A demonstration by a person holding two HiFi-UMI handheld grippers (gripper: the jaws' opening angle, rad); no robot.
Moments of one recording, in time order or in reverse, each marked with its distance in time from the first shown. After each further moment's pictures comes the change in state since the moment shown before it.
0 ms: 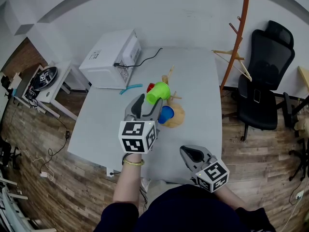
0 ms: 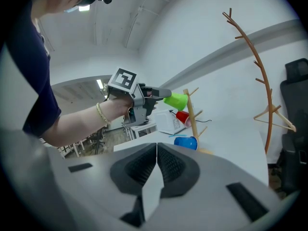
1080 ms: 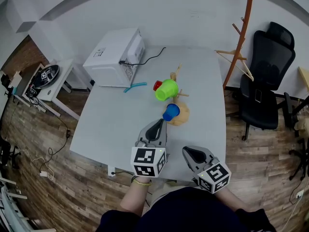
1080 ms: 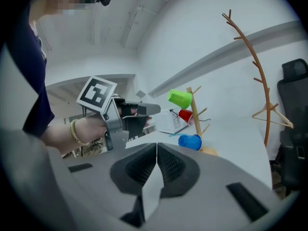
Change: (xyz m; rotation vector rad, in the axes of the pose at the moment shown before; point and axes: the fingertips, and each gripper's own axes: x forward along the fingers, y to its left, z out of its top) left arm -0.063 -0.034 -0.062 -0.073 0.025 -0.040; right arm 0.006 0.022 -0.005 0.018 -0.002 -0.033
